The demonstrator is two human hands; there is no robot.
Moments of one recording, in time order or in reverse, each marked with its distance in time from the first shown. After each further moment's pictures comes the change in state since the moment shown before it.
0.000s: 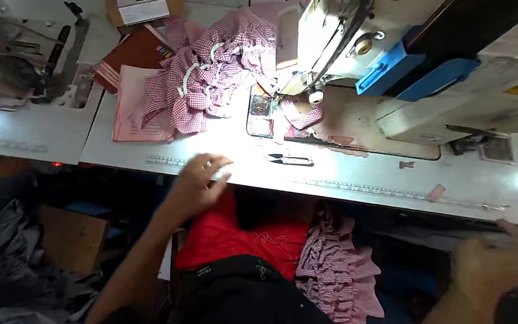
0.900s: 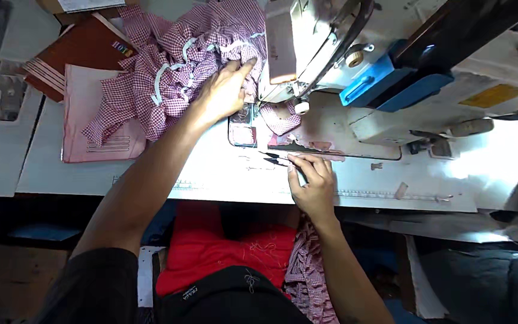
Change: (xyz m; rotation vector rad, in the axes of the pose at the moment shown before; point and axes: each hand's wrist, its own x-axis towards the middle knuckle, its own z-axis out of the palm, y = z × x) left_hand 0.238 -0.058 0.046 0.140 -0.191 0.002; right_hand -0.069 -0.262 0.056 0.521 -0.183 -0.701
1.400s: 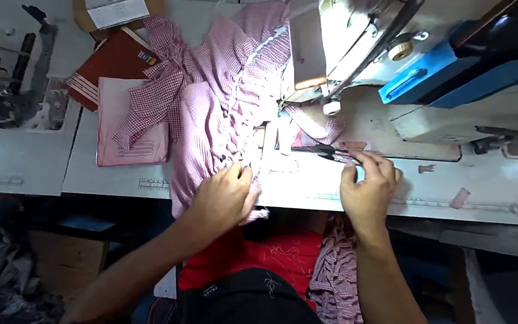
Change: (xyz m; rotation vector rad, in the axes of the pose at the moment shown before) left_hand -0.191 0.069 0.000 0.161 -0.079 -0.032; right_hand 0.004 0.017 -0.016 -0.123 0.057 0.285
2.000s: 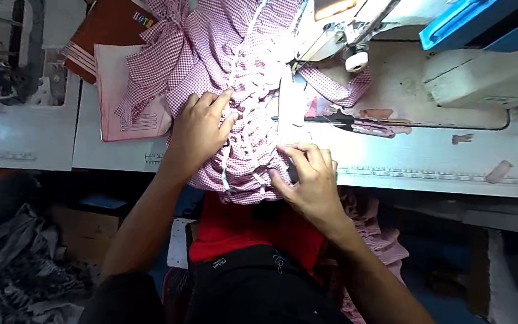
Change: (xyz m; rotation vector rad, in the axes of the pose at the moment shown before) left_hand 0.038 -0.070 -0.011 0.024 0.028 -0.170; right_hand -0.054 -0.104 0.010 0.139 -0.341 -0.268
